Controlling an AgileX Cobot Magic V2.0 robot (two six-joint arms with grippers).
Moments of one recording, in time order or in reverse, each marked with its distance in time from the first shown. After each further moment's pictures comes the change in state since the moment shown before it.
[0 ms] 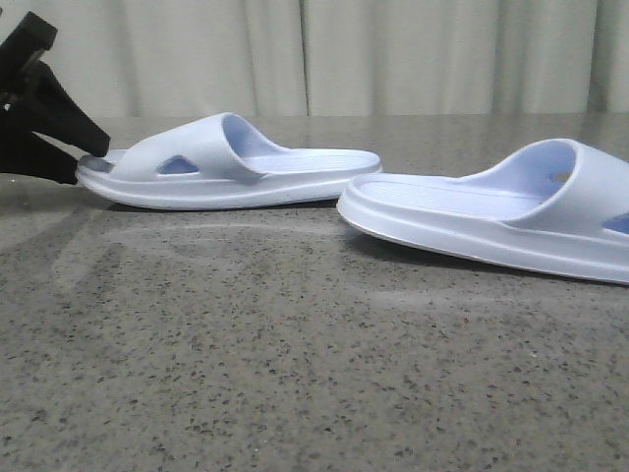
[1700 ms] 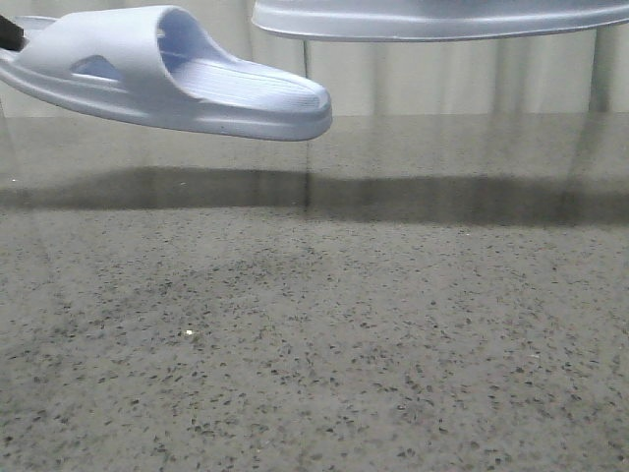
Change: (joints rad) left arm 0.220 -0.159 -0.004 -0.084 0.312 -0.124; right arm 0.000 0.010 -0.297 0.322 0.310 -0.085
